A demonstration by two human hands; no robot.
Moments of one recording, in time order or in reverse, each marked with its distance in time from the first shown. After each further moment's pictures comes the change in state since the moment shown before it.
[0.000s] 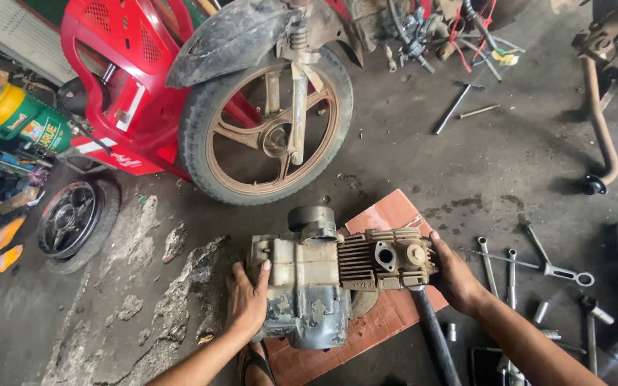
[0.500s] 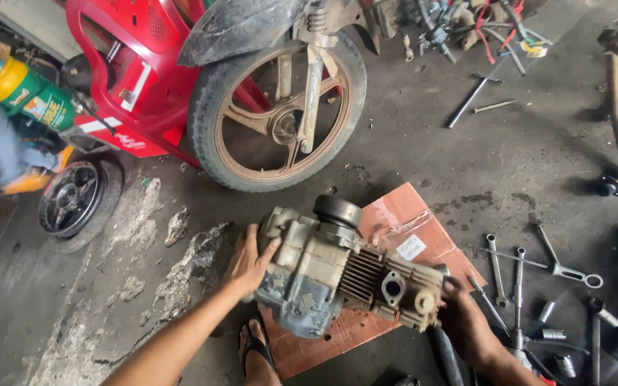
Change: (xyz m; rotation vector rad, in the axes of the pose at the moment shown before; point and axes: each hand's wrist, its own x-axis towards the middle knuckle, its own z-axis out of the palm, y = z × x) left_hand 0.074 -0.018 -0.009 0.133 0.020 0.480; right_hand -0.036 0.105 -0.044 0.102 0.020 -0.075
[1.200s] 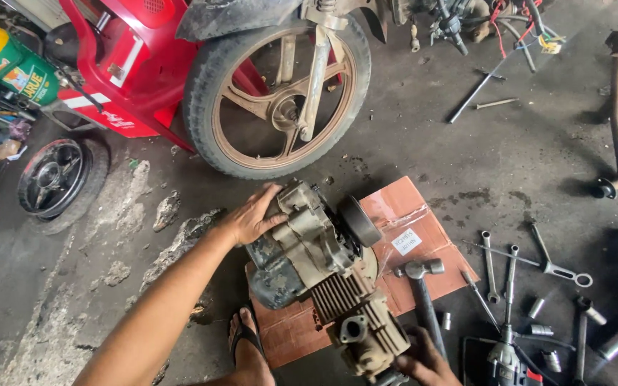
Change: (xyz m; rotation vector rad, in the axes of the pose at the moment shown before) left_hand 0.077 0.016 -0.031 0.086 -0.293 0.458; right_hand -0.028 0.145 -0.058 -0.345 -0.159 0.065
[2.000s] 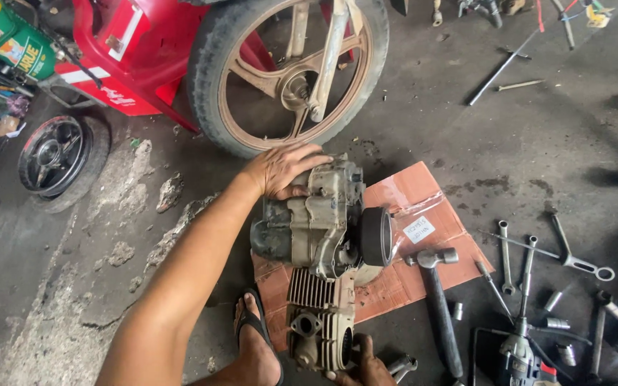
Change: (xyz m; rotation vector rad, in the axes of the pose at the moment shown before) left_hand 0.066 0.030 -0.045 0.344 0.037 0.591; right_hand 0.009 -0.001 0.156 -0.715 -0.051 0.152
